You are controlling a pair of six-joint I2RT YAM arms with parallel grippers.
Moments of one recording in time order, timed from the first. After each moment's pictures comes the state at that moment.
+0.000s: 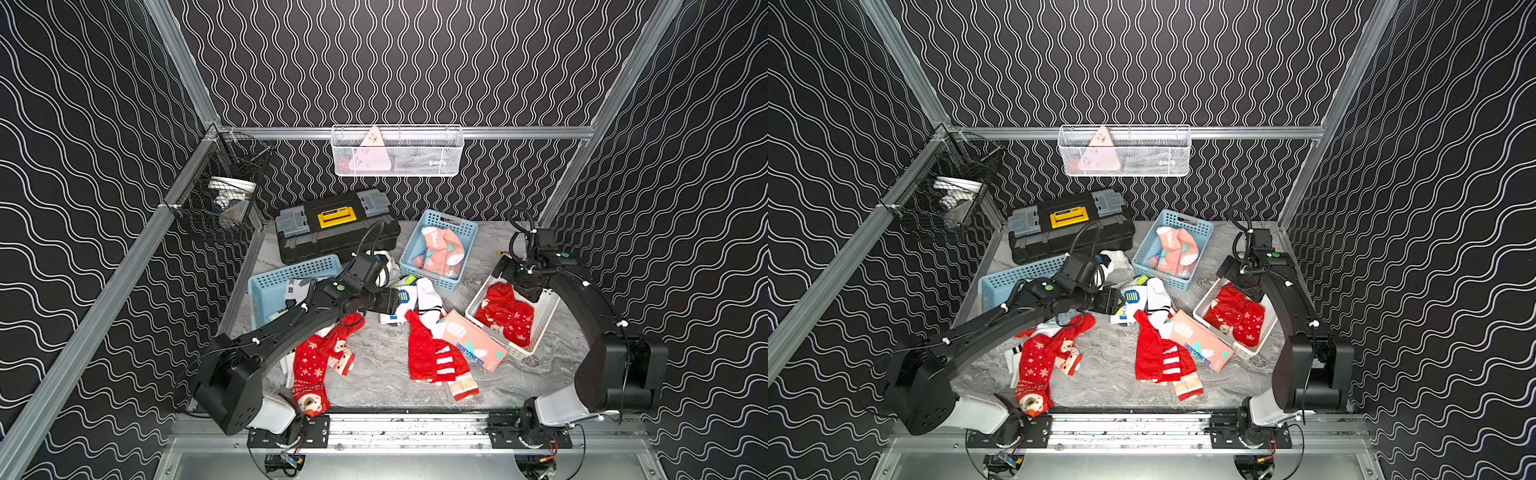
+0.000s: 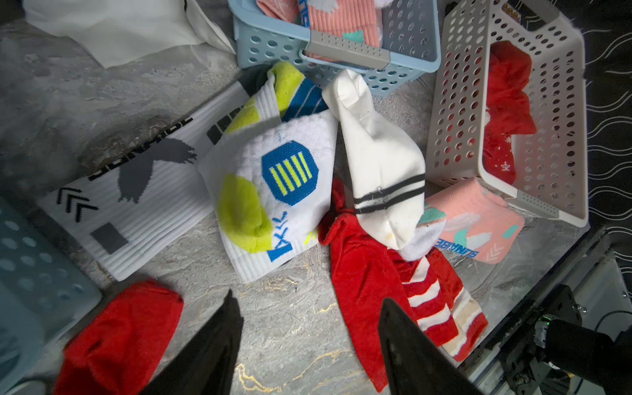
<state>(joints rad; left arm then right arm) -0.57 1.48 1.12 -0.54 0.14 -0.39 0.02 1.49 1.27 -0.87 -0.05 0.56</state>
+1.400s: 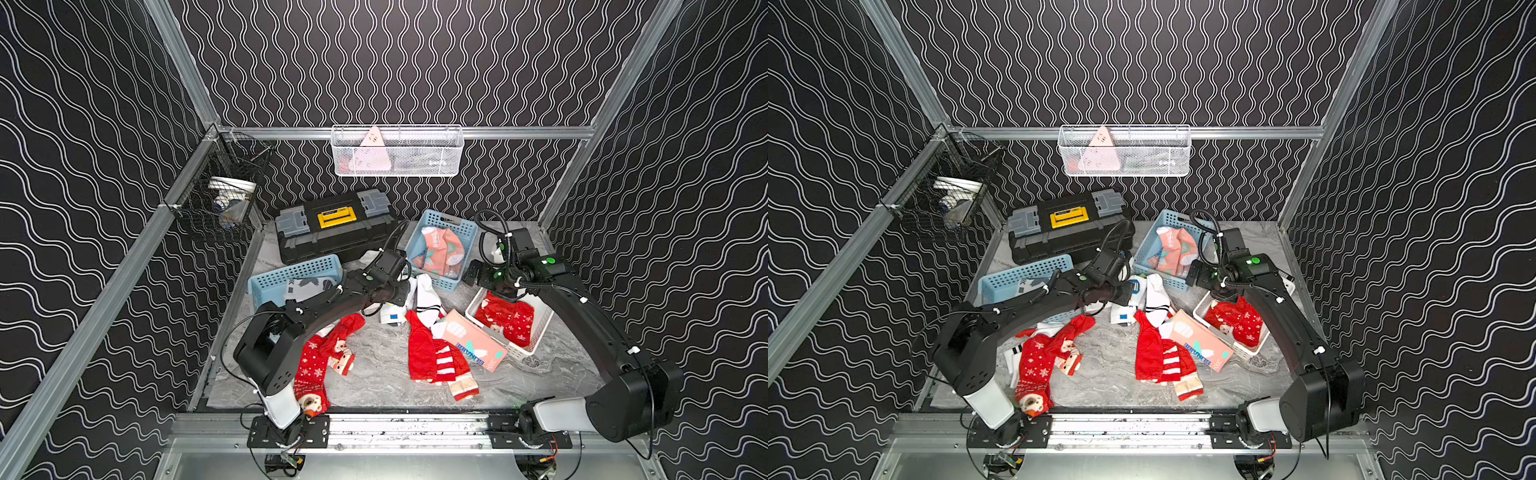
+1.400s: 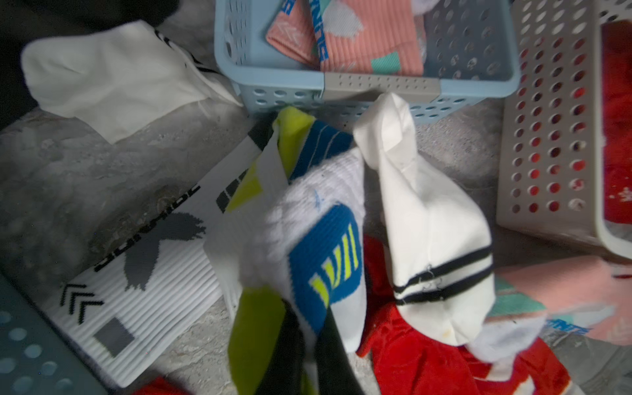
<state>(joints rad) -0.62 1.70 1.27 -0.47 -0.03 -0.30 0.27 1.39 1.30 -0.95 -0.11 0.56</state>
